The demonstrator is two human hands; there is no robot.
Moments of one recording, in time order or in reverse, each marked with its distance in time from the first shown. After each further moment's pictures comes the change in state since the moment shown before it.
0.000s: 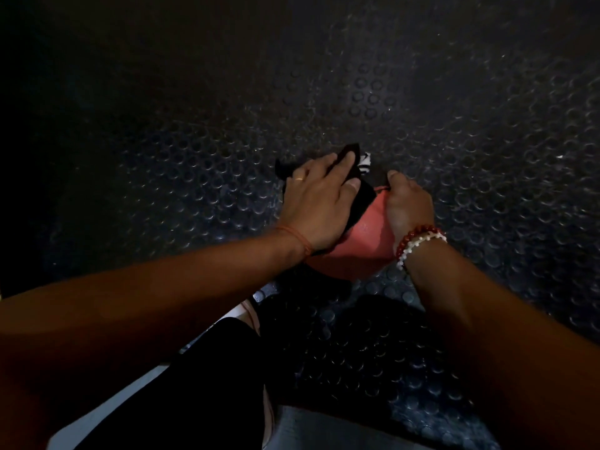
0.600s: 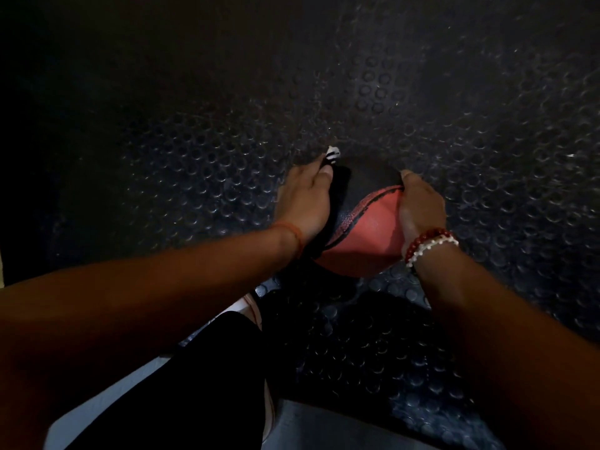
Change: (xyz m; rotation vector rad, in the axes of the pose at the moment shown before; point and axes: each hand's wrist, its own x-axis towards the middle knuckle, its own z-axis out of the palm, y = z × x) left_hand 0.013 -0.031 0.020 -0.483 0.112 -0.282; right_hand -0.011 0.000 -0.007 0.216 0.058 0.068
